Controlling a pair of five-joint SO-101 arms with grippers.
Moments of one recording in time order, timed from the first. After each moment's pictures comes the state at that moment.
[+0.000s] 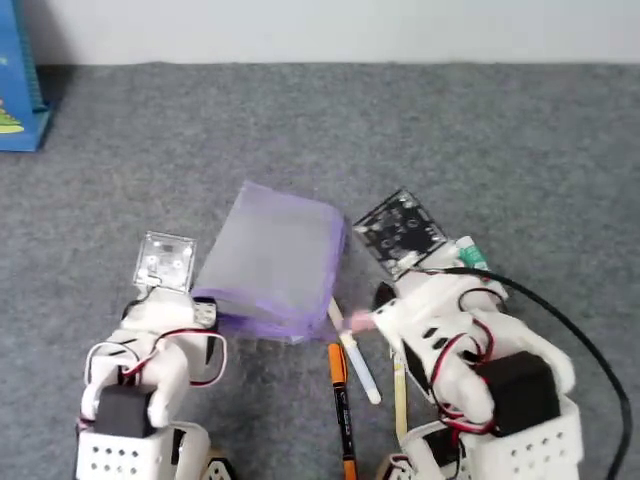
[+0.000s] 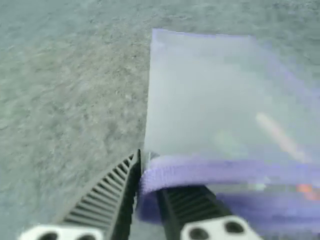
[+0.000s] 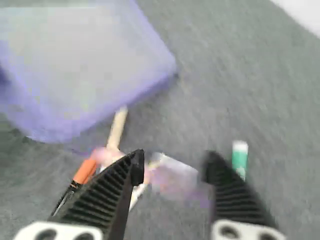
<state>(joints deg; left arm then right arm) -0.6 -81.6 69.9 69.9 1.3 -19.3 -59.9 27.3 89.7 18.9</state>
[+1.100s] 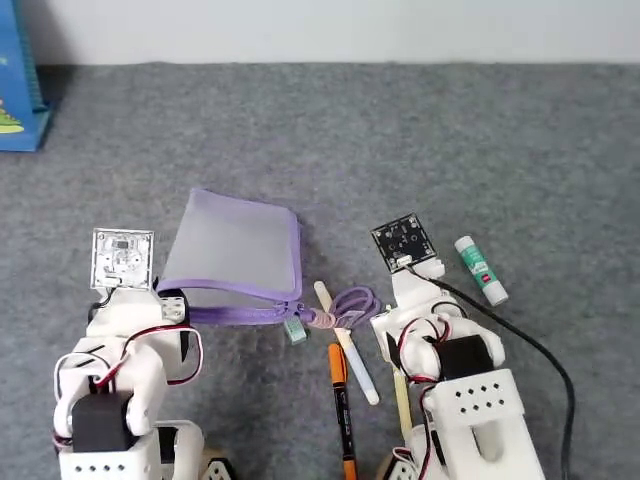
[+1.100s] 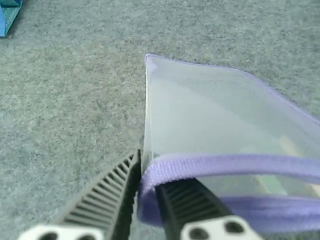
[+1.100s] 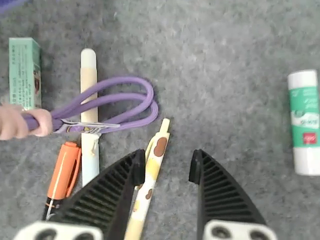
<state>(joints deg) -7.1 -81.6 62.0 75.2 1.1 -14.5 -59.8 67.3 61.2 6.5</state>
